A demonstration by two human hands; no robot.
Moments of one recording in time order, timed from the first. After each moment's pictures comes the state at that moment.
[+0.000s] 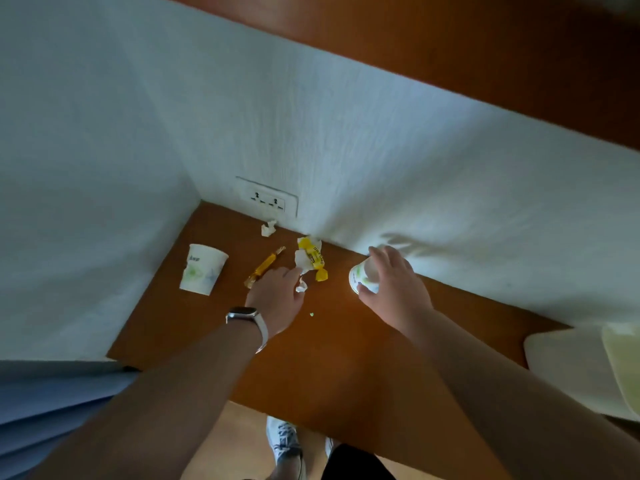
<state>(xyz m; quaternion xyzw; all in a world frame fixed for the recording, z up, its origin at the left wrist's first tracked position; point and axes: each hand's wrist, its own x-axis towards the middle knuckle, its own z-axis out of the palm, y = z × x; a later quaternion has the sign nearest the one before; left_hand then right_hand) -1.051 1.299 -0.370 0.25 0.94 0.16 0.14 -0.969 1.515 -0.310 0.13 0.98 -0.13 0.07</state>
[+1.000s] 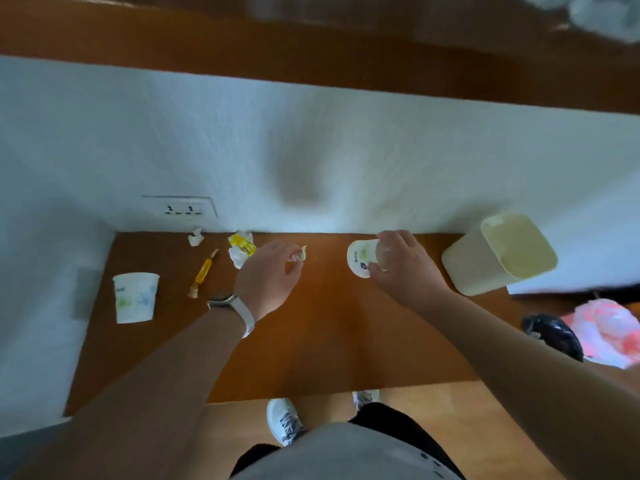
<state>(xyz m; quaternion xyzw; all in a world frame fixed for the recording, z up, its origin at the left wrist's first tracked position) -1.013 1.358 -0.291 0.43 0.85 0.30 0.08 -0.850 1.546 -0.237 0.33 0.92 -0.19 0.00</state>
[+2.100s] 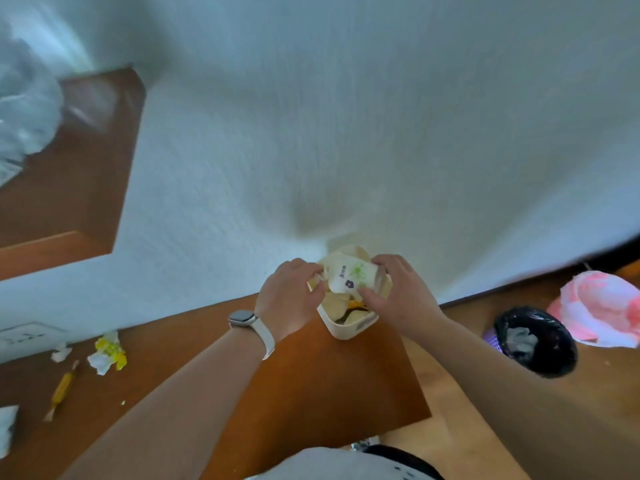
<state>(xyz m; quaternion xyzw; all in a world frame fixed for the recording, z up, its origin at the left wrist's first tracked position) -0.821 1.675 -0.224 0.50 0.84 0.18 0.14 -0.646 1.798 -0.226 0.39 0.84 -0.35 -0.13</state>
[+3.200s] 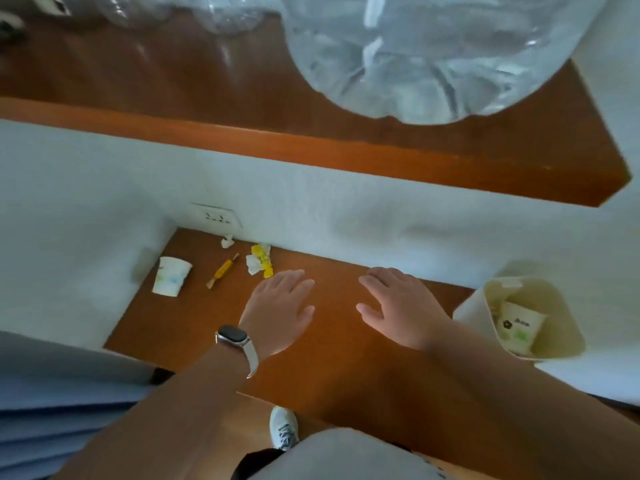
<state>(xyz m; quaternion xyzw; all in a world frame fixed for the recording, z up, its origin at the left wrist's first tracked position) -0.907 1.398 -0.243 0.38 0.92 0.07 0.03 -0.817 1.629 -0.225 -0.03 0.99 -0.10 0.05</state>
